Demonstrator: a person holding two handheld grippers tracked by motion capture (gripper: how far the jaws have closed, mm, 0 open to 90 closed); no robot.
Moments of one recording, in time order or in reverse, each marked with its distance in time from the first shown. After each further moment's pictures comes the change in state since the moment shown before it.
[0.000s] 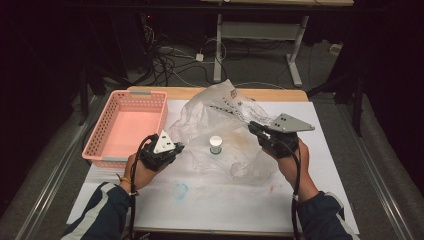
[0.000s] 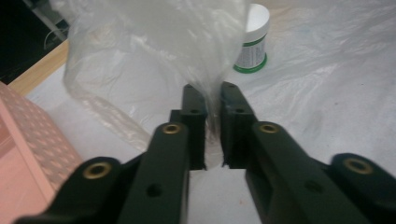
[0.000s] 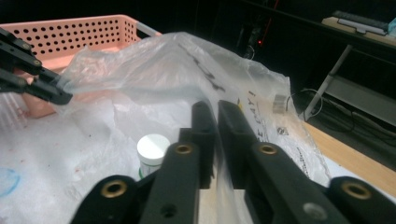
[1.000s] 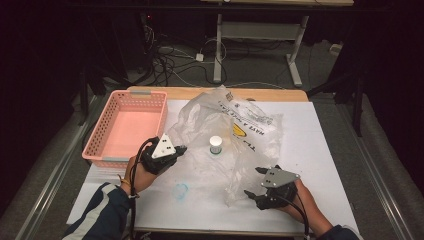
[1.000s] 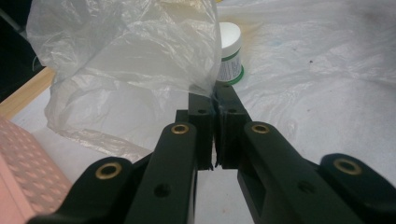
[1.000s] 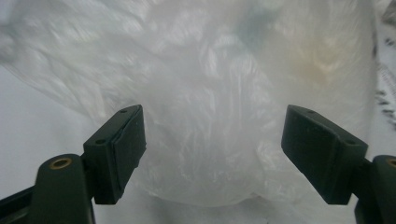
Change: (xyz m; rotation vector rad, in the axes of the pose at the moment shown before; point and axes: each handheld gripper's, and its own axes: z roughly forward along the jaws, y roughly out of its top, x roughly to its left) left arm -0.007 -0.001 -0.002 -0.044 -0.041 0.037; right arm 0.052 -0.104 -0.019 0.284 0.188 -0.209
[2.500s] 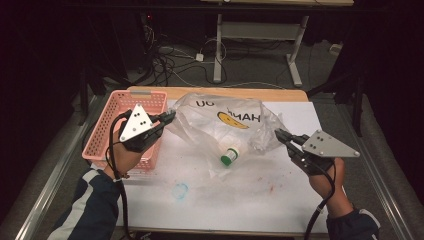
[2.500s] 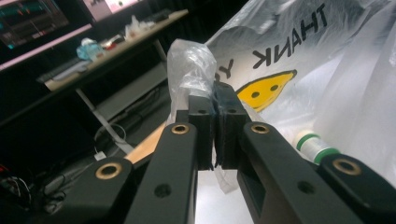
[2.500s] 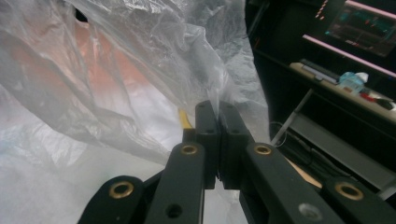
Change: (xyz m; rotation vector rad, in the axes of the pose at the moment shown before) left arm 0.030 0.060 -0.080 -0.335 0.159 0.041; right arm -0.061 0.061 -0.096 -0.384 -0.315 0.045
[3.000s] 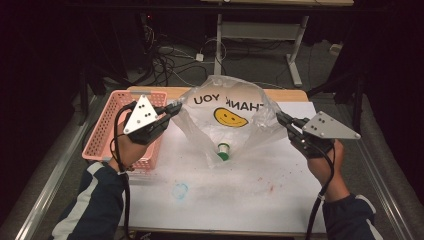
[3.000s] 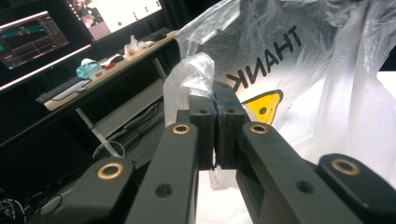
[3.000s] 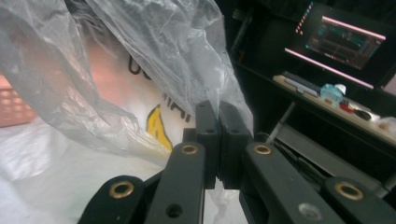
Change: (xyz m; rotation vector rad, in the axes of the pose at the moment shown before) left arm 0.002 0.015 0.024 -0.023 -0.009 0.031; right arm -0.022 0.015 0.025 -0.020 -0.045 0.016
